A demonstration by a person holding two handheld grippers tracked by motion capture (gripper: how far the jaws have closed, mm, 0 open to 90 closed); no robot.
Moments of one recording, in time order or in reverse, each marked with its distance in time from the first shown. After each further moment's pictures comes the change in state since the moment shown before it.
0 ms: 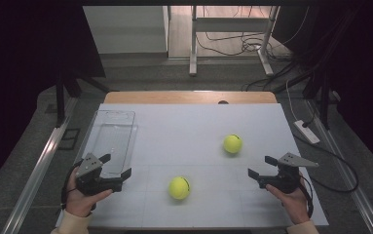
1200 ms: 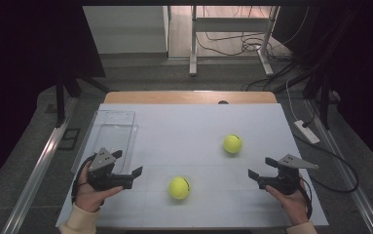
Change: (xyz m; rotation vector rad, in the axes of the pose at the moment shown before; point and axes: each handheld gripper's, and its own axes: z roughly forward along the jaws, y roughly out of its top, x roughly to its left) left arm -0.020 0.023 0.015 0.030 -0.062 0.050; right arm 0.001 -0.005 0.000 0.003 -0.024 0.018
